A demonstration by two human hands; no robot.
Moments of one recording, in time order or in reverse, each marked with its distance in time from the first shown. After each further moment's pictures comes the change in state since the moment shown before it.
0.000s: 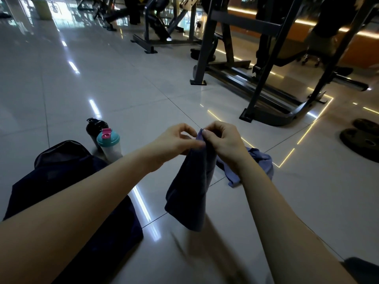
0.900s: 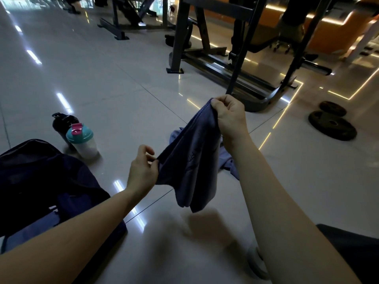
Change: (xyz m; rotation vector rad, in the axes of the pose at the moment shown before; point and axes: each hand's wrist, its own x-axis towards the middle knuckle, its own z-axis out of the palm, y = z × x) left_hand -0.005 -0.131 0.031 0.231 0.465 -0.011; right_hand 0.007 -0.006 -0.041 0.229 0.403 0.093
